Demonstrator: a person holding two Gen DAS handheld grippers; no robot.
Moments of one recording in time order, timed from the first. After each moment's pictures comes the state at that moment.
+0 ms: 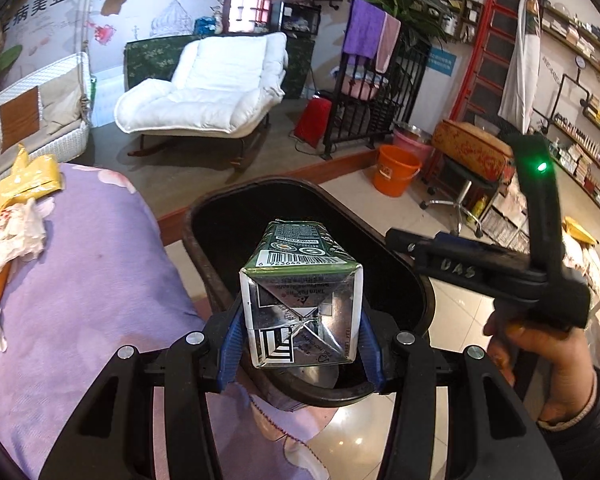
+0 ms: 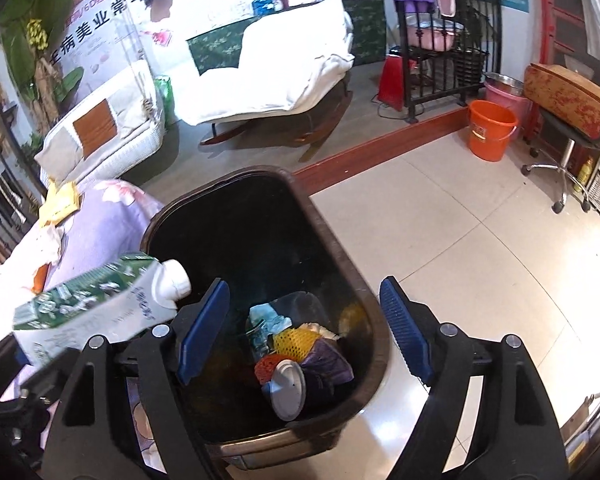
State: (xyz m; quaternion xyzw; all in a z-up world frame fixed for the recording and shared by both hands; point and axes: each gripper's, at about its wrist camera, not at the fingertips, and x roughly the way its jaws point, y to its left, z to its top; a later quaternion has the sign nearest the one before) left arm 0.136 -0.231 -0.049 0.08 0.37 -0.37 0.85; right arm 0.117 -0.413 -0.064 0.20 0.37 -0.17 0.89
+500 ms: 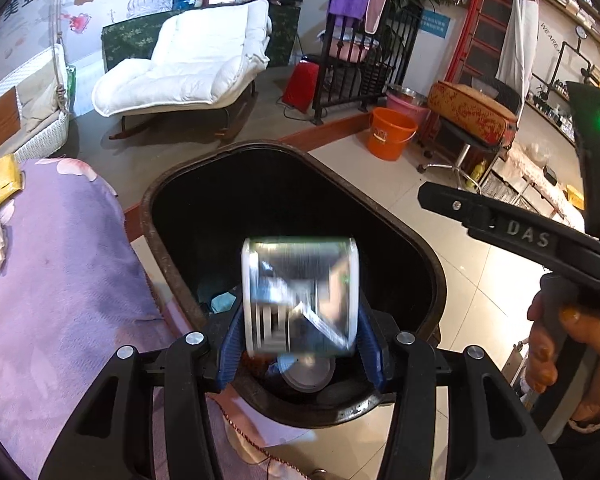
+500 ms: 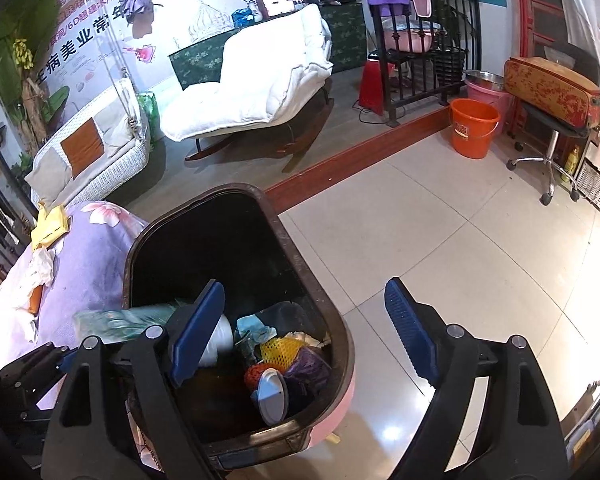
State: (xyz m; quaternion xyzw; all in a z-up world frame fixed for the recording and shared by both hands) left arm 0.148 -0.271 -0.075 0.12 0.41 -0.38 0.82; right arm 0.104 -0.437 -0.061 0.22 0.35 -0.20 0.89
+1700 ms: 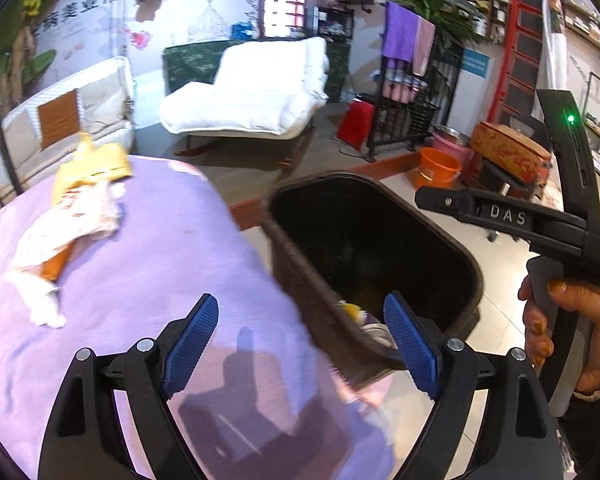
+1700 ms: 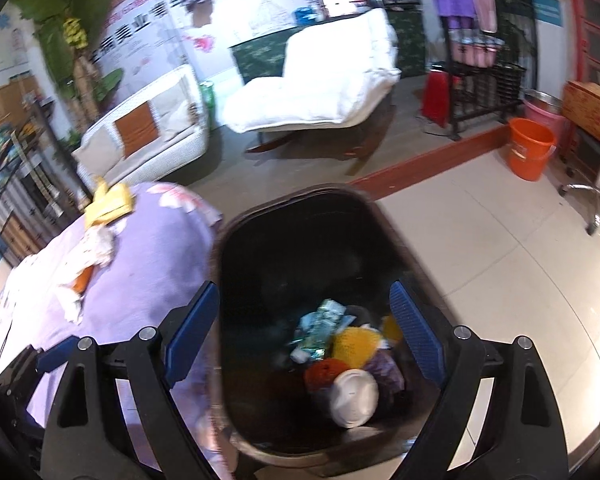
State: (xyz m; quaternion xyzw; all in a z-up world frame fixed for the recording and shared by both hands) left arm 0.134 -0.169 -0.043 0.09 0.35 -0.29 0.88; right arm 0.144 -0.358 -0.040 0.19 0.34 -0.09 0.92
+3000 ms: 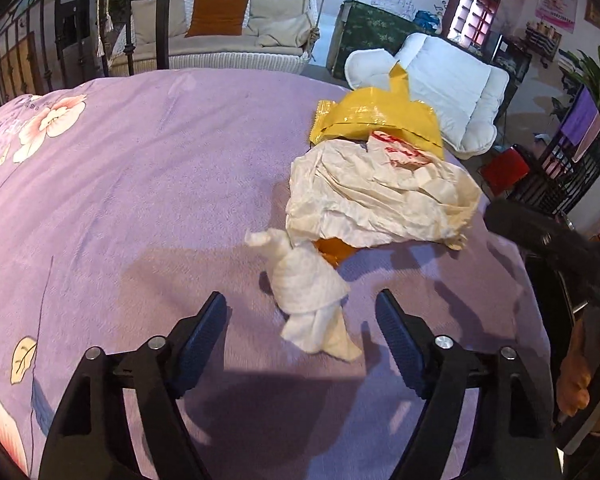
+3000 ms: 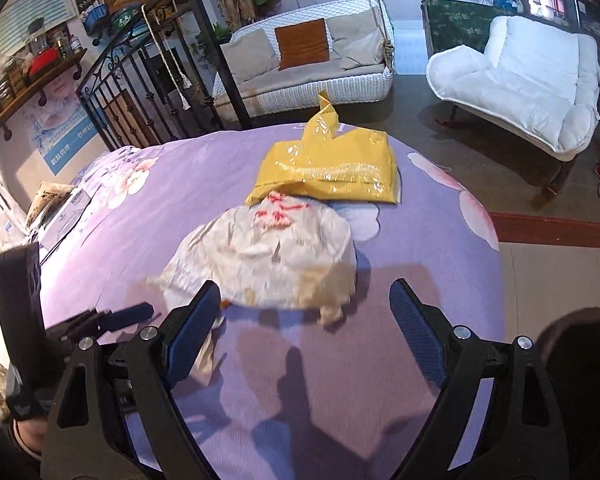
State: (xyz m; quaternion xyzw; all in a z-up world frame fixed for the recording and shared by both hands) left arm 0.271 0.031 -0.067 -0.05 0.45 -0.07 0.89; right arm 0.363 -0.123 -0.034 0.08 0.41 0.18 0.89
